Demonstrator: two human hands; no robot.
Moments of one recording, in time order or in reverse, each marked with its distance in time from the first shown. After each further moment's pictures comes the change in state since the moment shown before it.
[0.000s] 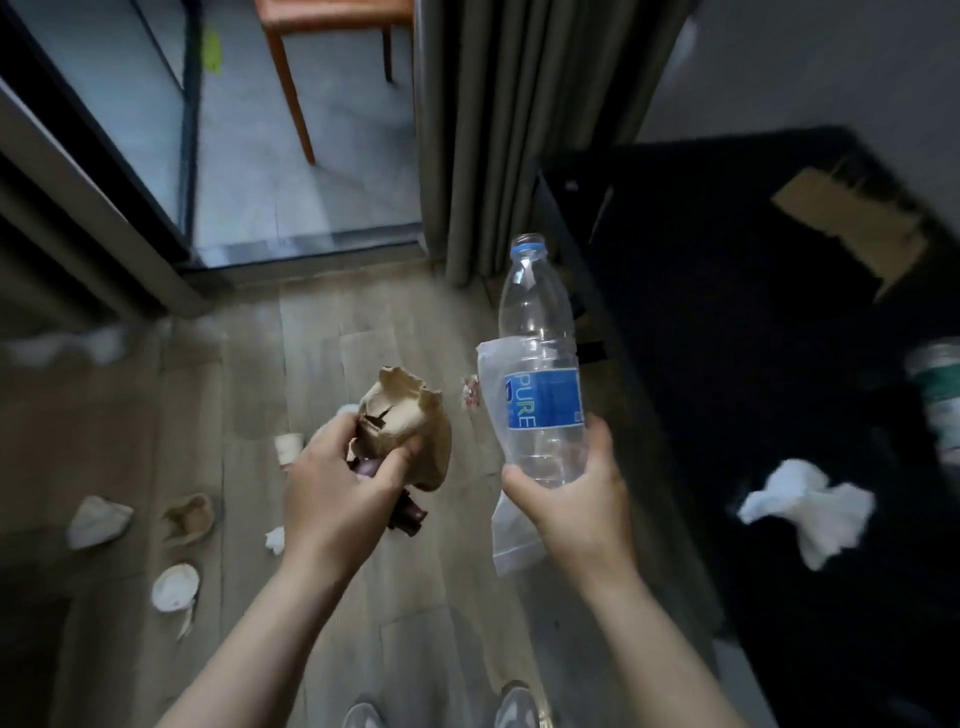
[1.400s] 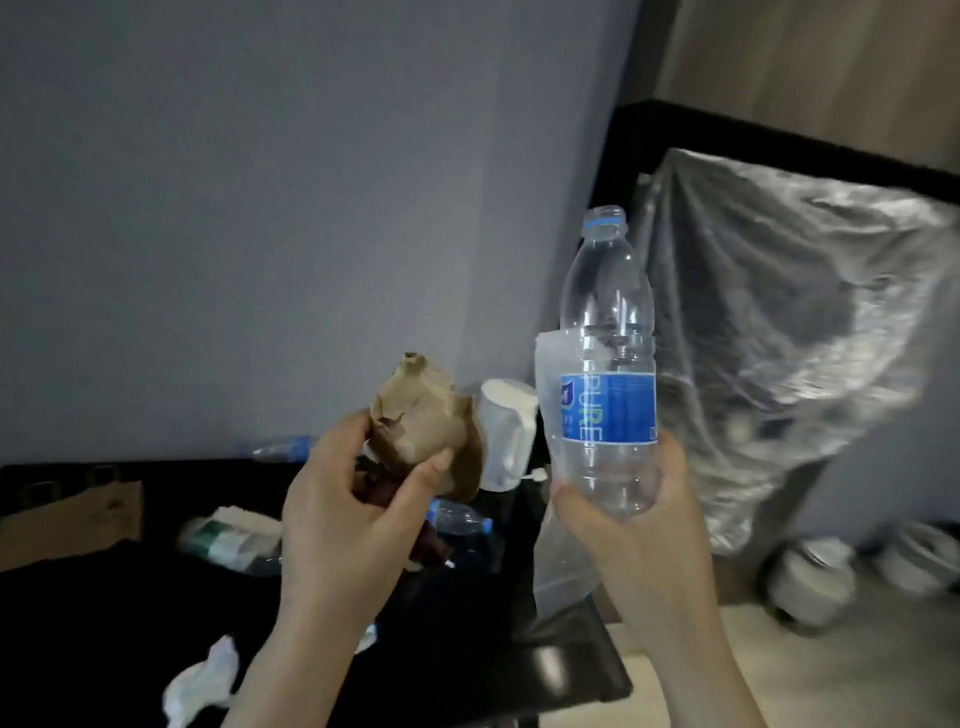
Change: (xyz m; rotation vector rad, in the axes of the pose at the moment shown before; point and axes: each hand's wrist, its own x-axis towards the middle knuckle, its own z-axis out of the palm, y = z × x) left_hand -0.321 0.400 0.037 -0.417 -1.145 1.068; right_hand -0.429 -0.207 -0.273 0.118 1.636 -0.003
